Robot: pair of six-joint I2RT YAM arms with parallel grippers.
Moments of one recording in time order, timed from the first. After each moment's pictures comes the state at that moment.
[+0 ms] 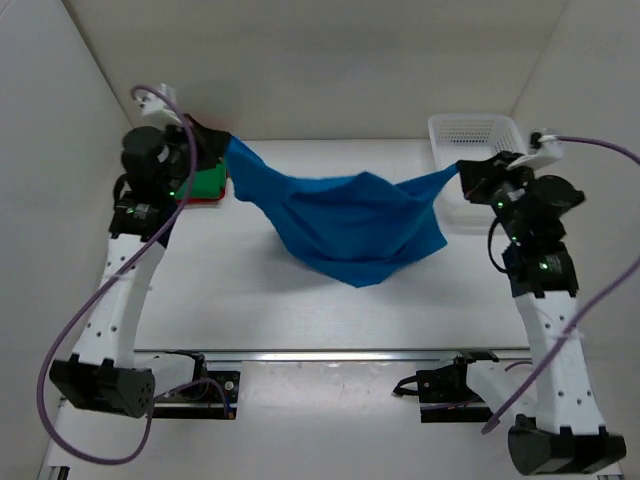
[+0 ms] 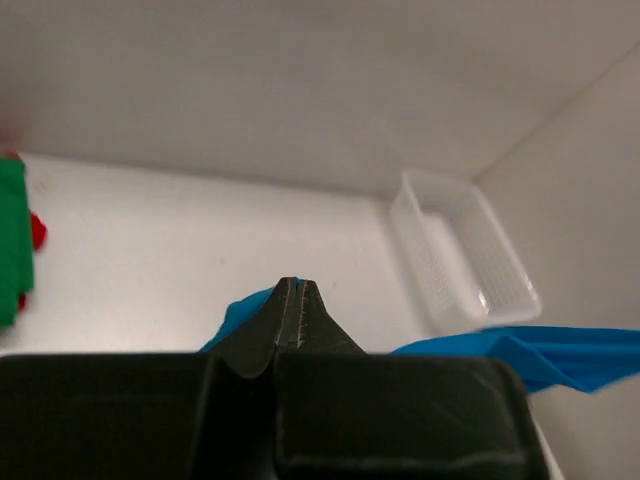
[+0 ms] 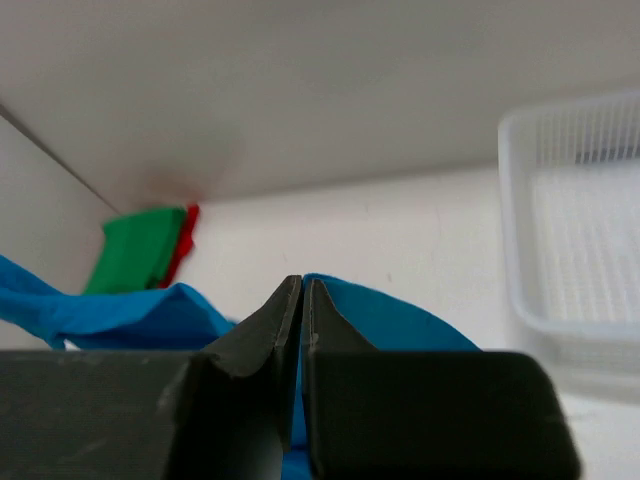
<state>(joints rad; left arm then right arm) -0.17 1.22 1.36 -0.22 0.19 -0.49 0.03 0.91 1.10 -0.23 -0.20 0.39</state>
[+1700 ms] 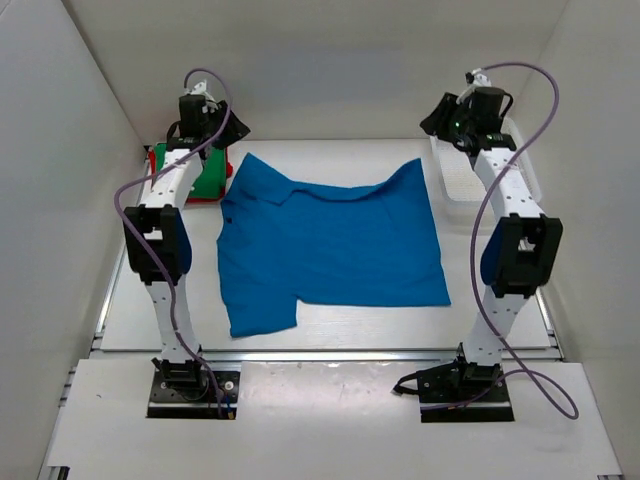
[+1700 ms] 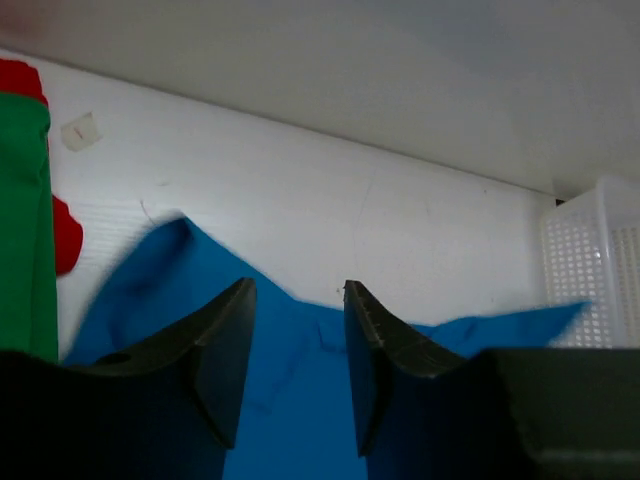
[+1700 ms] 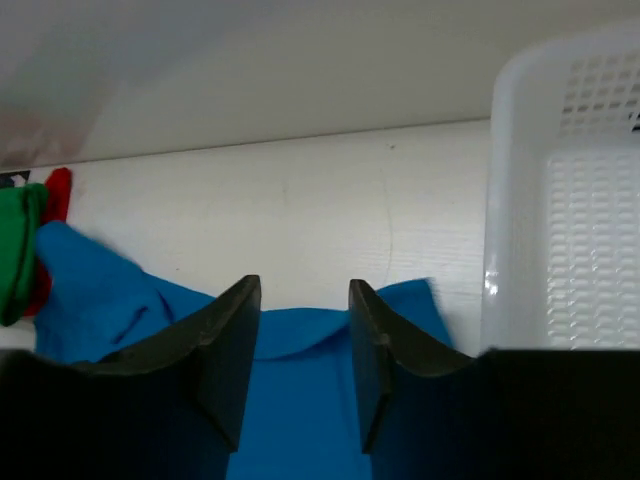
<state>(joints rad) -0.04 2.08 1.88 -0.23 0.23 -0.50 -0.03 1.89 1.74 -0.21 -0.32 0.34</state>
